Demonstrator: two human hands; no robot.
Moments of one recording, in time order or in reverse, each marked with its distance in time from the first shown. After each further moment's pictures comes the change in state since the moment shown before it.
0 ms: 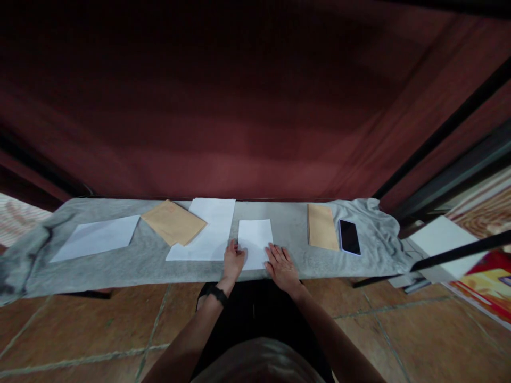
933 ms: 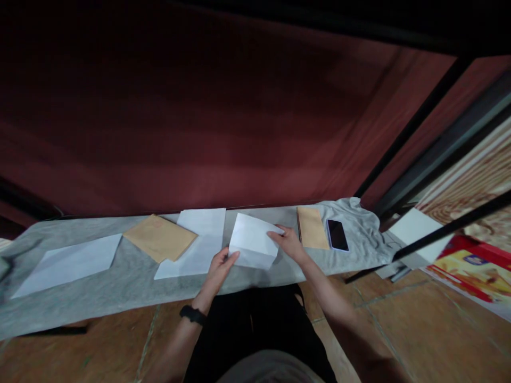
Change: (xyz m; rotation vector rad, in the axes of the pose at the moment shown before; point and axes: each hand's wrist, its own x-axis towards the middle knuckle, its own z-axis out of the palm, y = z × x) left_hand -0.007 0.040 -0.056 -0.465 -0.350 0.127; right_hand 0.093 0.023 -0.117 1.180 0.144 0.447
